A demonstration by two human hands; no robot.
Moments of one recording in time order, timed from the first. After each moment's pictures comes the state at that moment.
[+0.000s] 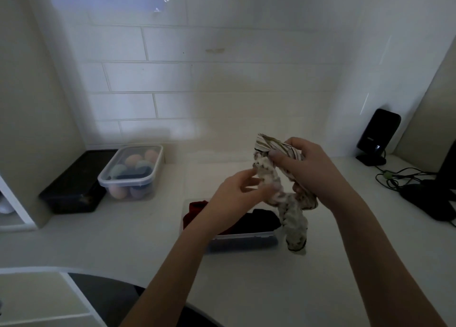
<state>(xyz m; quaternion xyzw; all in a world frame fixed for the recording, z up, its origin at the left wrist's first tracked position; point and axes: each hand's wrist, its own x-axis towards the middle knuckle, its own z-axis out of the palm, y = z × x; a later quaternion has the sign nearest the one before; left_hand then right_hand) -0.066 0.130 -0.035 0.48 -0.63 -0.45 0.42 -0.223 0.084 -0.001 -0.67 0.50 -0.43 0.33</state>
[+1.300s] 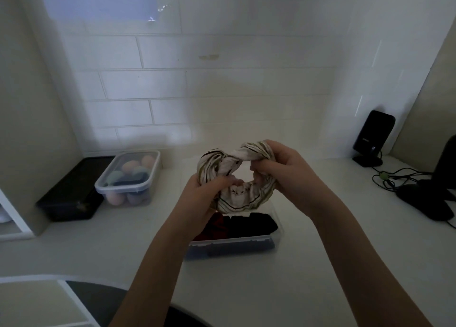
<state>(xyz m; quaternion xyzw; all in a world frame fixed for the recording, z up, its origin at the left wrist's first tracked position) -0.036 0.126 -0.037 0.36 -0.50 -0.52 0.59 -0.204 0.092 -0.003 -0.66 0.33 -0.46 0.49</state>
